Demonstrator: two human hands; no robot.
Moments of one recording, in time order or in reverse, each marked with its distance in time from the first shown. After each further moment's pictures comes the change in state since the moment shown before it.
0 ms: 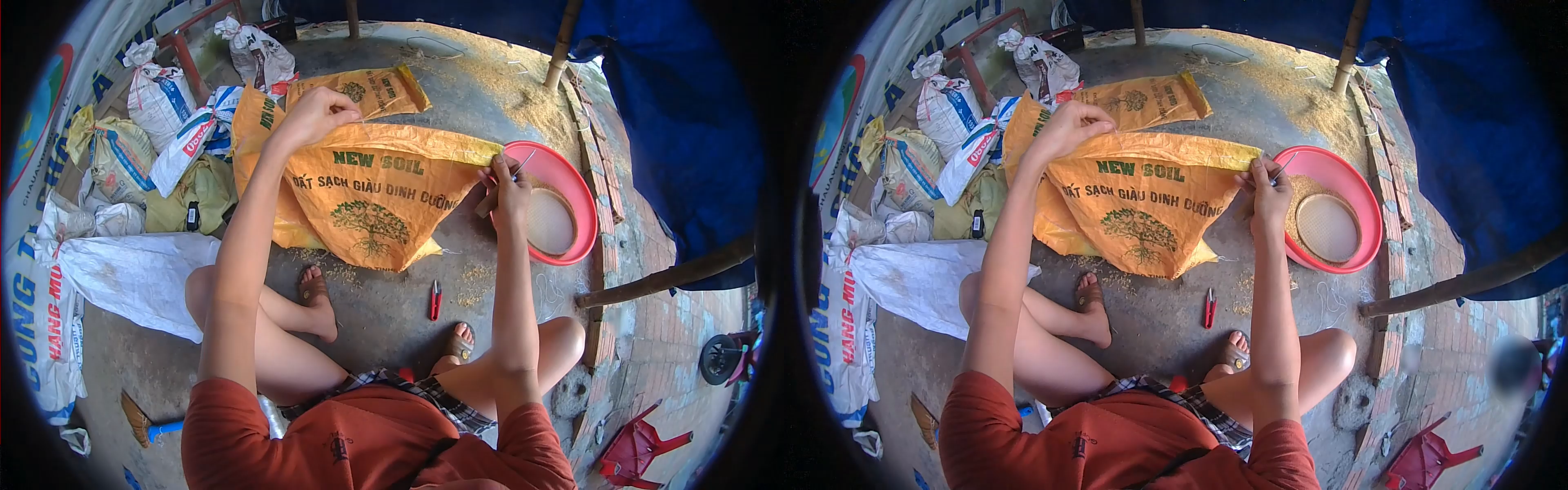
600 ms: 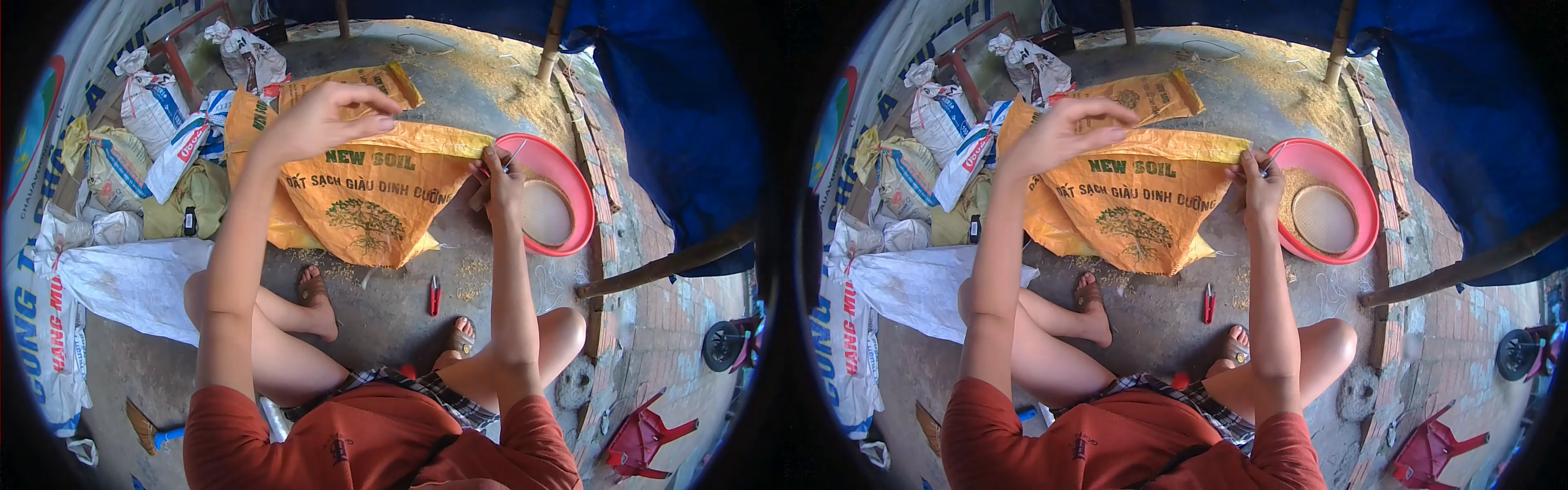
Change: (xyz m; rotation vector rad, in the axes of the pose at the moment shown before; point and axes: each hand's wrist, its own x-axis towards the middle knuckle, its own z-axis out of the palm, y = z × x) left_hand -0.022 0.081 -0.019 -0.280 -0.153 0.294; right_hand -0.004 -0.002 0.002 -0.027 -0.010 -0.017
